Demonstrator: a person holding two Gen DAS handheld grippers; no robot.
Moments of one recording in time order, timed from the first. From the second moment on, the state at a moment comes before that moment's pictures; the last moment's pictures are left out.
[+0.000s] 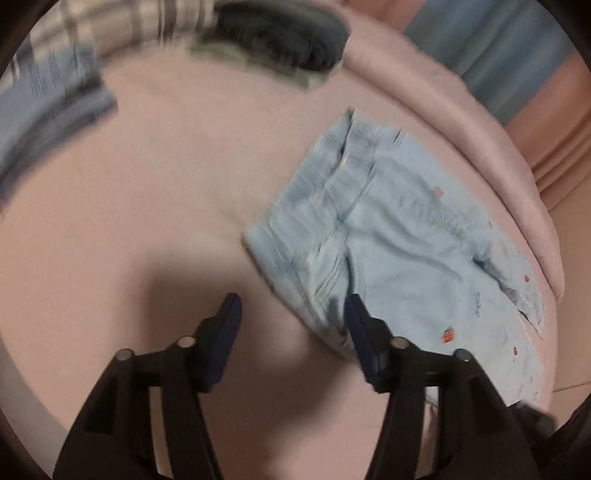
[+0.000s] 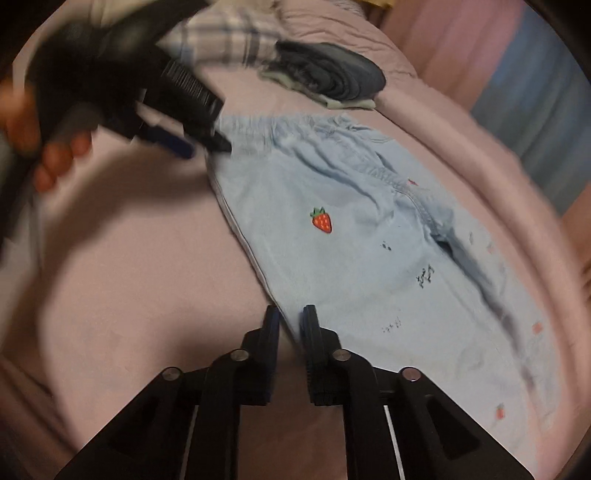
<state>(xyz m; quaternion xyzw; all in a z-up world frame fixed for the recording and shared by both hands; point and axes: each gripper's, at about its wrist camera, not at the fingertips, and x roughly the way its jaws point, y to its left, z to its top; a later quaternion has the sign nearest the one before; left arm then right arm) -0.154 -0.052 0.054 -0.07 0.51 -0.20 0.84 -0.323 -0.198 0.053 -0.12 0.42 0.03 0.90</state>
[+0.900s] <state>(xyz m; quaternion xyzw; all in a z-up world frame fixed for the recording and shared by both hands) 0.013 -0.194 0.062 0.13 0.44 -0.36 0.81 -0.191 -0.428 0.084 0.04 0.46 -0.02 0.89</state>
